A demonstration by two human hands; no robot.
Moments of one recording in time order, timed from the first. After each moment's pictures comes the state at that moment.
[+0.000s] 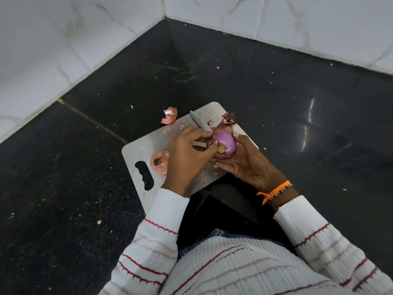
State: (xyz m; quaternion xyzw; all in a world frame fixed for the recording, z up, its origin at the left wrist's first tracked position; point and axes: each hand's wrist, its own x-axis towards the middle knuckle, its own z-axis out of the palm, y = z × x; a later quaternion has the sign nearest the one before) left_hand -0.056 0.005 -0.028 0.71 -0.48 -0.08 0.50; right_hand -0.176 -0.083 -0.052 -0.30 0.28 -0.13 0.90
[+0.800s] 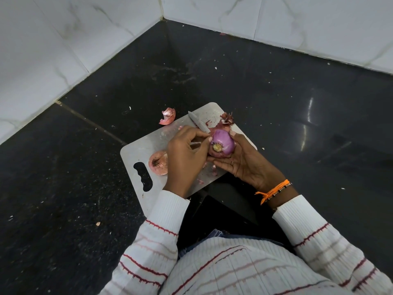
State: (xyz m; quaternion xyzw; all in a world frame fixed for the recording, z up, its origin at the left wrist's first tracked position) left_hand -0.059 0.003 -0.032 0.72 -0.47 -0.06 0.51; right_hand -0.175 -0.084 -0.051 -0.30 0.31 -0.13 0.89
